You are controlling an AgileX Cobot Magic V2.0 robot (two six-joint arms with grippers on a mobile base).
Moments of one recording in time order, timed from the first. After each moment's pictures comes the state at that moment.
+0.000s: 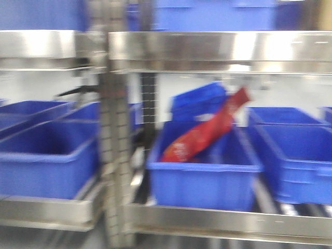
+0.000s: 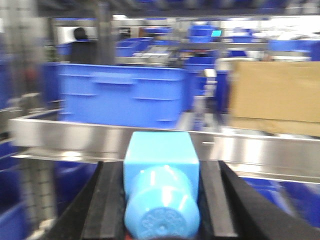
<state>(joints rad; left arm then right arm) -0.03 0.39 -0.50 -0.01 0.20 -0.03 -0.05 0.28 -0.41 0.12 0.15 -0.07</state>
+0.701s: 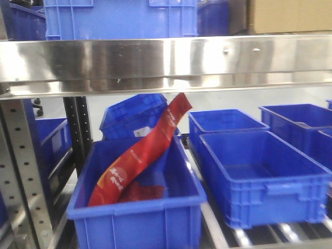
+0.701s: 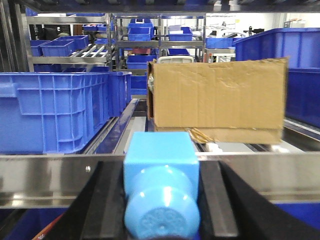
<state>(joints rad) -0.03 0.39 -0.50 -0.01 0.20 -0.03 -0.05 0.28 -0.41 0.12 0.15 -0.07</state>
